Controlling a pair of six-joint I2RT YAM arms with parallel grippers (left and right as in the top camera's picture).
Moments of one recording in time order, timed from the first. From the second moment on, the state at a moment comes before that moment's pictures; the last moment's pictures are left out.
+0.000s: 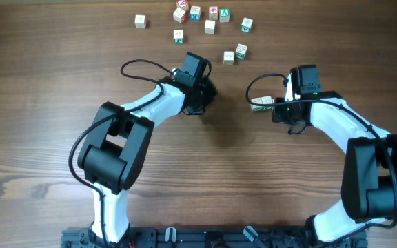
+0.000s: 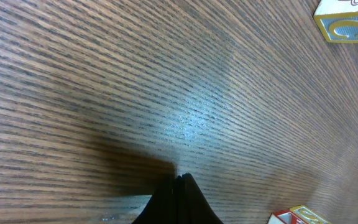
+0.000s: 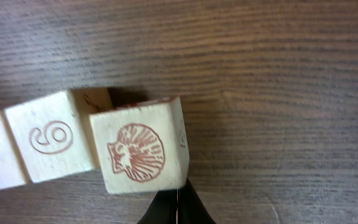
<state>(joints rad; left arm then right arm) -0.48 2.09 1.30 -0.27 0.22 -1.04 0.09 1.76 0.95 -0.44 -0.05 0.19</state>
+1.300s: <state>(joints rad) -0.48 2.09 1.30 -0.26 0.22 -1.04 0.09 1.76 0.95 -0.40 -0.10 0.19</state>
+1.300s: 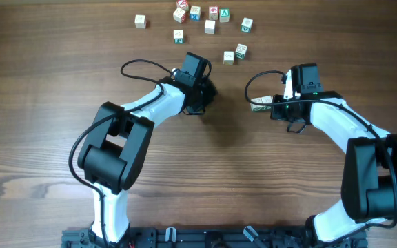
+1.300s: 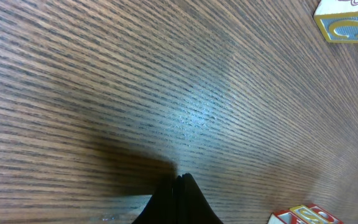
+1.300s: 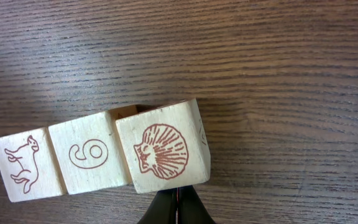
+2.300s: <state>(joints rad) -0.48 2.09 1.30 -0.26 0.22 -1.04 0.09 1.76 0.95 -0.47 -0.06 0.22</state>
